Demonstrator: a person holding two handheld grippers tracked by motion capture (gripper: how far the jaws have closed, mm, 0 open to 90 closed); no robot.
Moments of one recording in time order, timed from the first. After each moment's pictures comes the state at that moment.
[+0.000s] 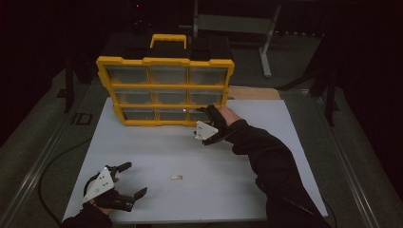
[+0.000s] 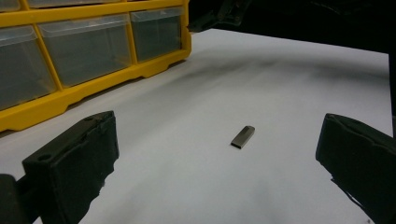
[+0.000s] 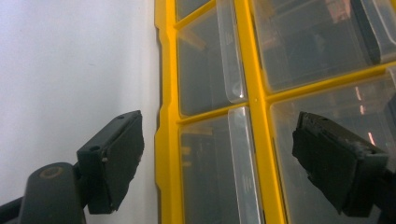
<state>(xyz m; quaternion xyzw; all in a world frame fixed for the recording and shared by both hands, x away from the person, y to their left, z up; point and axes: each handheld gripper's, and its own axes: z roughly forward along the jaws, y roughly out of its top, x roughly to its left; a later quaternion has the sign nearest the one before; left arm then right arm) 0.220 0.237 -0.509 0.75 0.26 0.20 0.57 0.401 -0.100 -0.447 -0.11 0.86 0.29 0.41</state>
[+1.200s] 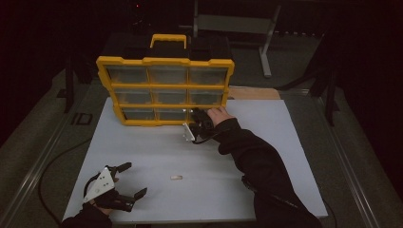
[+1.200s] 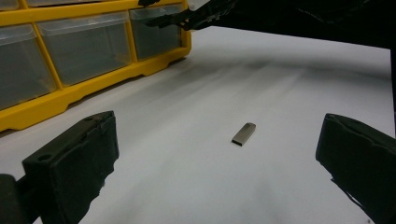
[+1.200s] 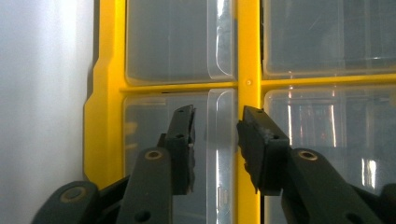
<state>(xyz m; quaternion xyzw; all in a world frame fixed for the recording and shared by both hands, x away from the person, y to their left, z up) 0.220 0.237 -0.509 0.76 0.26 0.20 0.56 0.419 -0.061 -0.483 -0.11 0.81 0.14 0.56</state>
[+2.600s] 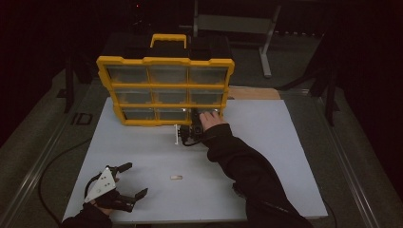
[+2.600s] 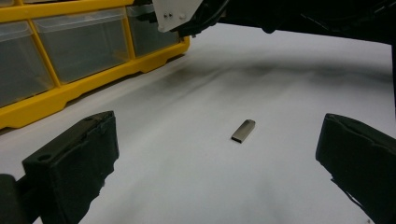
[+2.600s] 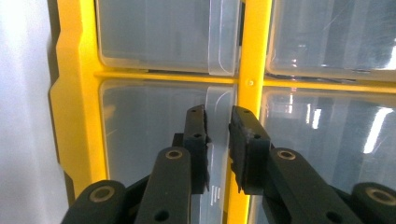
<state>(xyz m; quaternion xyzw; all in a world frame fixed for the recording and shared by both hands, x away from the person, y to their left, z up) 0.220 0.236 -0.510 0.76 0.26 0.20 0.56 0.413 -0.028 -0.501 -0.06 0.78 0.03 0.63</state>
